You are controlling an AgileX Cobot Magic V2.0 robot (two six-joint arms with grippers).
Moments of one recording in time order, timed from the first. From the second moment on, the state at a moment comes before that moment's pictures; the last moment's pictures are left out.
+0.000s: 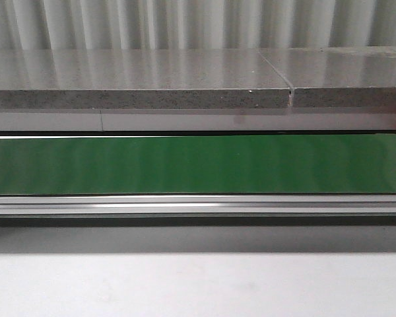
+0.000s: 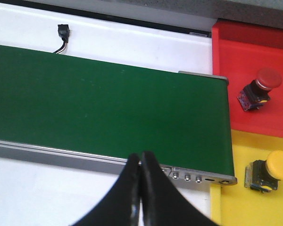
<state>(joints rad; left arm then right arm) -0.05 0.44 -0.55 -0.09 0.66 0.00 -0.04 0.62 -0.63 0.10 0.66 -0.15</state>
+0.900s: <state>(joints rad) -0.05 0.44 -0.55 -0.09 0.66 0.00 -0.04 0.62 -0.63 0.10 0.66 -0.15</state>
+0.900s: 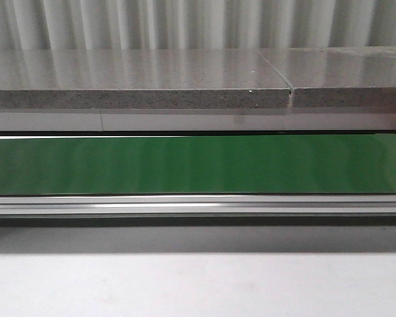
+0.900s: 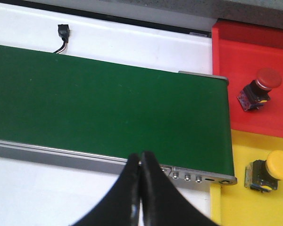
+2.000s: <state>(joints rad) 0.31 1.28 -0.83 0.04 0.64 -0.37 -0.04 0.62 -0.63 0.10 0.66 -0.15</state>
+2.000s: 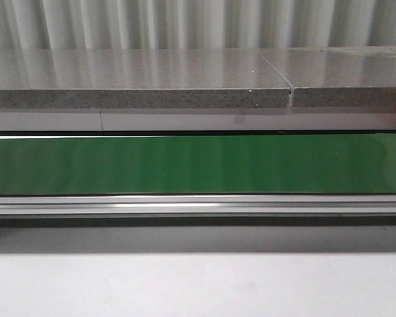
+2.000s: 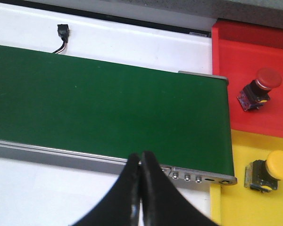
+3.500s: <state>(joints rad) 0.33 1.66 -0.97 0.03 0.58 -0.35 -0.04 0.62 -0.63 0.10 0.66 -0.15</state>
